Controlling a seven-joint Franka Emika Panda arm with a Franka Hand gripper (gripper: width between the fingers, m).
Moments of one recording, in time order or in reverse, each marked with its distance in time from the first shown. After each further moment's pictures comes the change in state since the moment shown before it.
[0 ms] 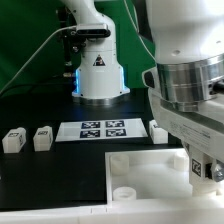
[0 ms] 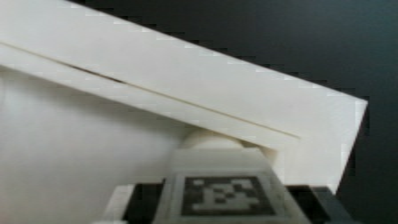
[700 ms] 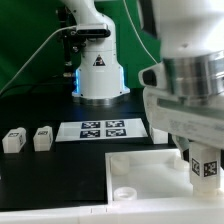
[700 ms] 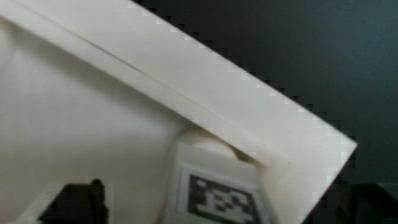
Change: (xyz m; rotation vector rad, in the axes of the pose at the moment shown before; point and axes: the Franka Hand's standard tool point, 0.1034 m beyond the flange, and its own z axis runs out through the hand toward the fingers) arm -0.013 -0.002 -0.013 -0.021 0.057 -0.440
